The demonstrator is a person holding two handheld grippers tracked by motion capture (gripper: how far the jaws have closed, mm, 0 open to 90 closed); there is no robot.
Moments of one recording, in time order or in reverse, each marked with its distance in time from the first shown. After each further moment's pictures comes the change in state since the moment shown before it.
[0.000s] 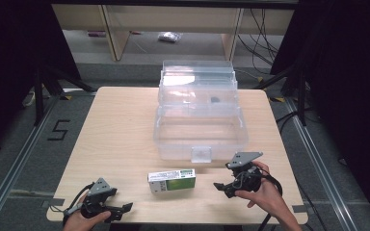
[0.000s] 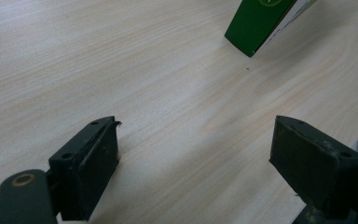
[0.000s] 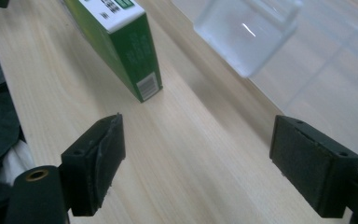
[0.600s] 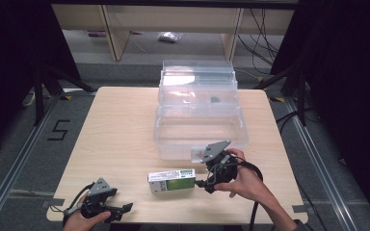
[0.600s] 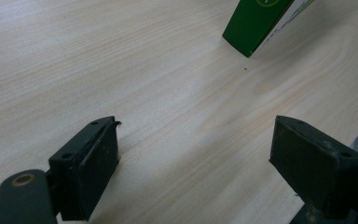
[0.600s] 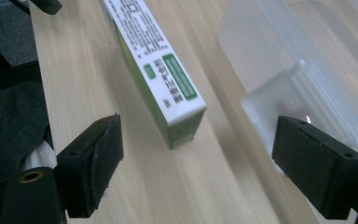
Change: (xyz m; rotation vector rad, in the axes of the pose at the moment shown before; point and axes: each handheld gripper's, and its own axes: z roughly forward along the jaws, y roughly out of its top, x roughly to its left) left arm -0.001 0.000 0.001 -0.014 -0.005 -0.010; right arm 0.027 0.069 0.019 0.088 0.091 -0.215
